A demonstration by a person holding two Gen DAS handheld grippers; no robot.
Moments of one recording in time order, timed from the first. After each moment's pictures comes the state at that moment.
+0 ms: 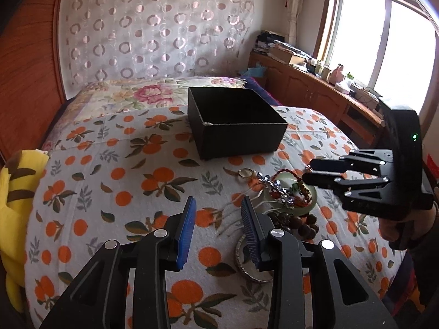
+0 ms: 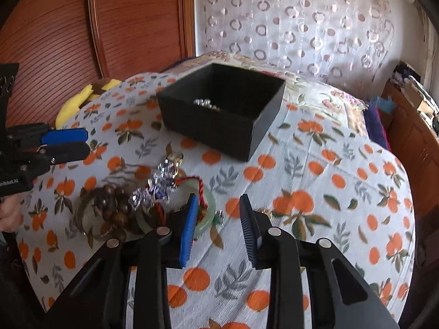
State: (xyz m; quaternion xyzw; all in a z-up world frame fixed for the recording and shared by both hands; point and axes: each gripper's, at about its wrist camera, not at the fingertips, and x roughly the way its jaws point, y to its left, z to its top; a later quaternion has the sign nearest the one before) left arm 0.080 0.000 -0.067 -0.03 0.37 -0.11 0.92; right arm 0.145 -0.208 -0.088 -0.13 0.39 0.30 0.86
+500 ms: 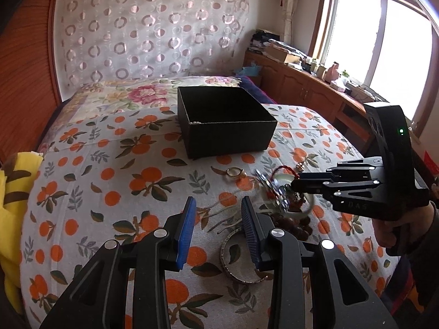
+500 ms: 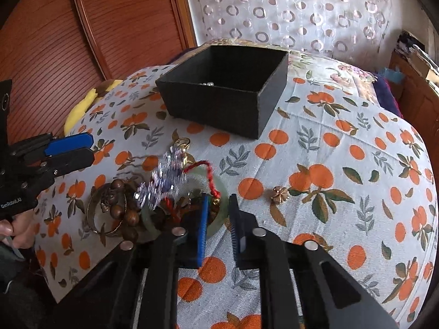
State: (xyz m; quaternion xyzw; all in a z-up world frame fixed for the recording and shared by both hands) left arm 0.079 -0.012 -0.066 -0.03 0.36 -0.12 0.92; right arm 0.151 -0.214 -0.096 -0.08 0.44 0.32 0.84
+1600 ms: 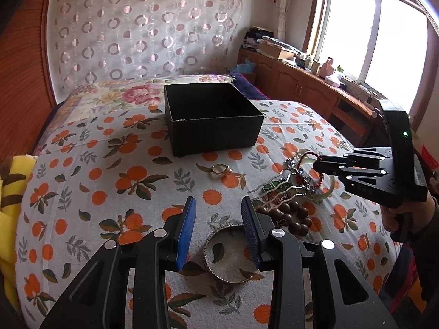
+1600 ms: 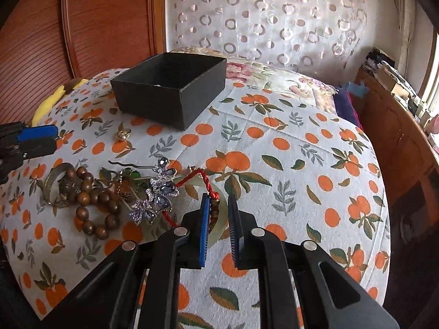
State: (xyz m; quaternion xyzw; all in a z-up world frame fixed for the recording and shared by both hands) left arm 0.078 -0.026 -0.070 -0.02 0.37 -0.13 0.92; right arm 0.147 -0.267 -0.094 -0.14 0.40 0.23 0.88
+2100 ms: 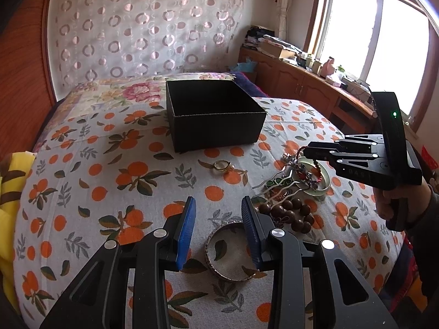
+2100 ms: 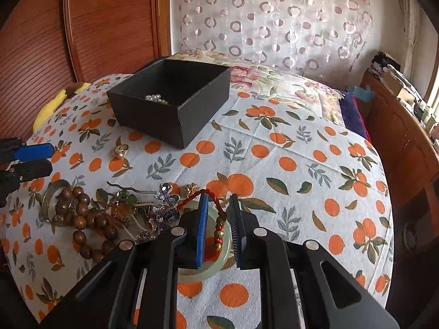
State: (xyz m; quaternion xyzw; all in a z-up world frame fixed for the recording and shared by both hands) left arm 0.076 -0.027 -0.070 -0.02 0.37 -0.13 0.92; right arm 0.169 -0.259 -0.088 -0.13 0.40 0.25 0.87
